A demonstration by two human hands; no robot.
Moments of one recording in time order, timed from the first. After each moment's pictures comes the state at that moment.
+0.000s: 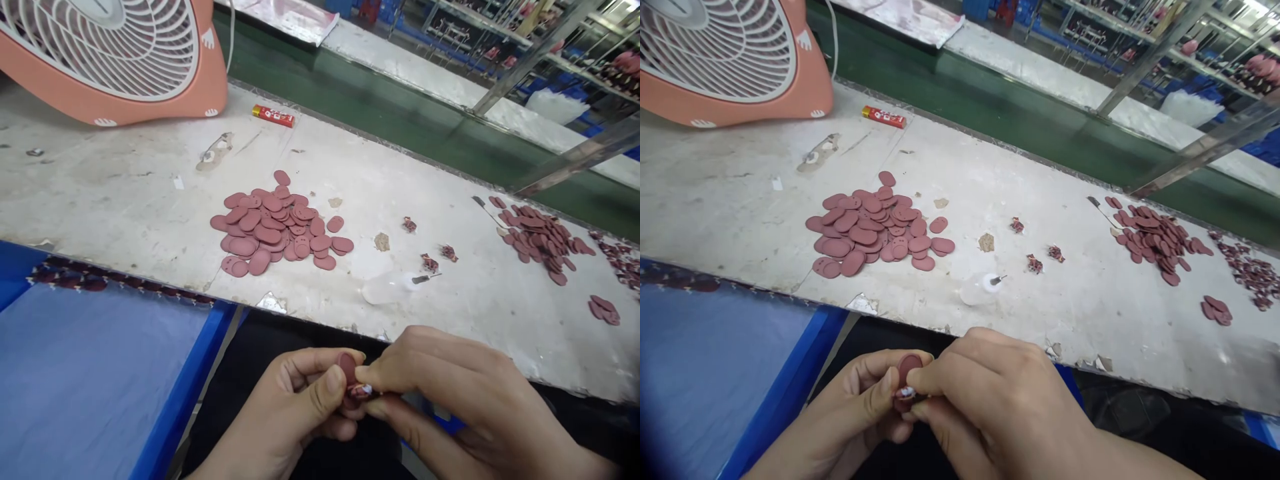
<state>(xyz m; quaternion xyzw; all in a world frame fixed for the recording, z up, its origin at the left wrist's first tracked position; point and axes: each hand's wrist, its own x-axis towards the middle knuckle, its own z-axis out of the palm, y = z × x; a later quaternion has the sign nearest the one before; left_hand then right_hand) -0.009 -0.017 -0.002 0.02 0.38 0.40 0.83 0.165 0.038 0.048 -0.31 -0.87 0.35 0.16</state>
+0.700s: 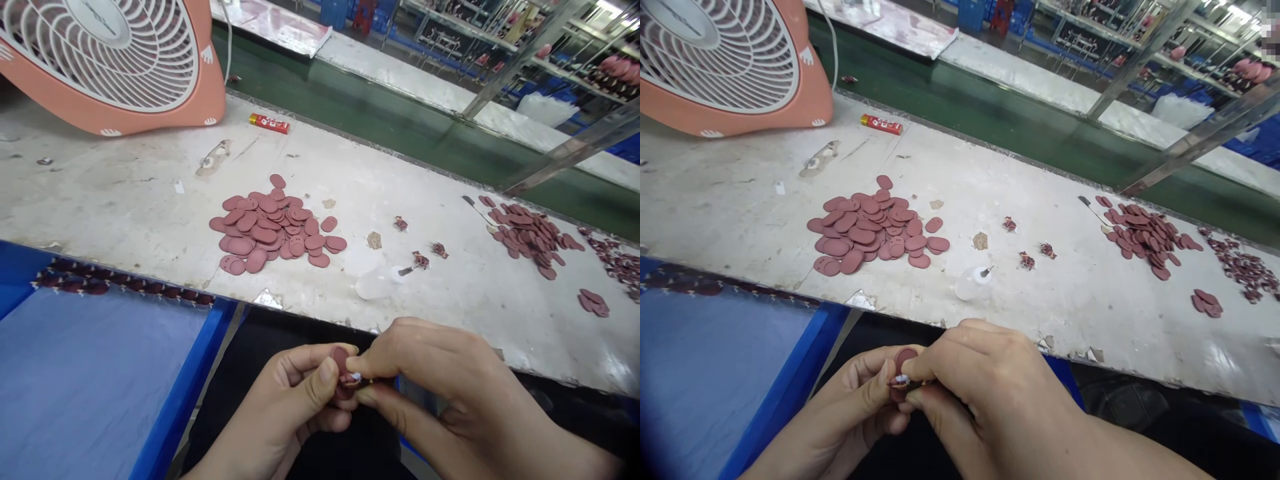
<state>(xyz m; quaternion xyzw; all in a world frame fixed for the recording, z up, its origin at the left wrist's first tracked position) -0.001 -0.027 -0.017 0.08 0.35 0.42 0.83 0.164 0.037 0.054 -0.32 -0.85 0.38 0.17</state>
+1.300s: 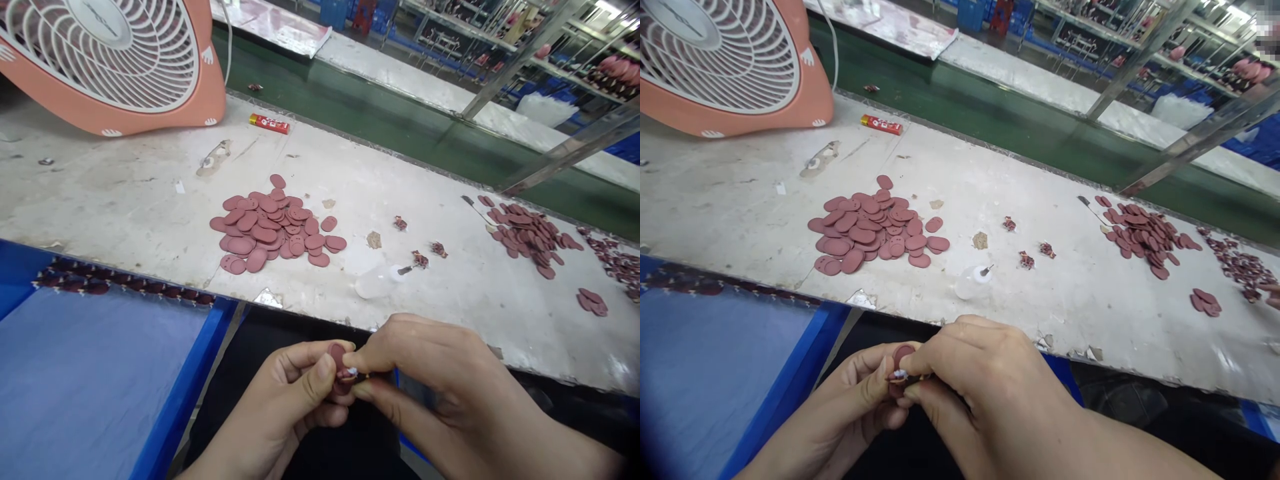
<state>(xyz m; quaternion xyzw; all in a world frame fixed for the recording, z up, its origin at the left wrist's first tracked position) -0.003 -0.027 -0.011 0.07 0.37 0.43 0.82 0.162 0.038 0.056 -0.32 -0.85 0.38 0.17</state>
